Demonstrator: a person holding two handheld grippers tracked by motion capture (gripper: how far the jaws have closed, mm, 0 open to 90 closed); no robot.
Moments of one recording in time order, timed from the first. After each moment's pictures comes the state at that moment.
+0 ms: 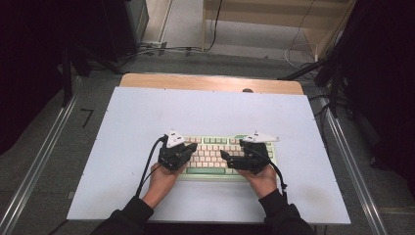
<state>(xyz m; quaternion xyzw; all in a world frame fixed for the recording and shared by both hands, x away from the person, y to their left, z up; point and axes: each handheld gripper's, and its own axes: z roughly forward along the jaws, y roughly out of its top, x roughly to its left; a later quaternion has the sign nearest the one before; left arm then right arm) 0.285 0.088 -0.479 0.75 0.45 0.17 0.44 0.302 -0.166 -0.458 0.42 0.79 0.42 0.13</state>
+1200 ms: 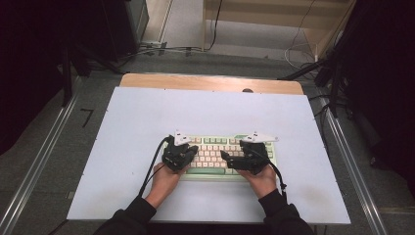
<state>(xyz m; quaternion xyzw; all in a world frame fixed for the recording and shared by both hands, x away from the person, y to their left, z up) 0.292 0.080 -0.487 0.77 0.47 0.16 0.40 0.304 -0.166 -0.463 0.43 0.80 0.41 0.13</state>
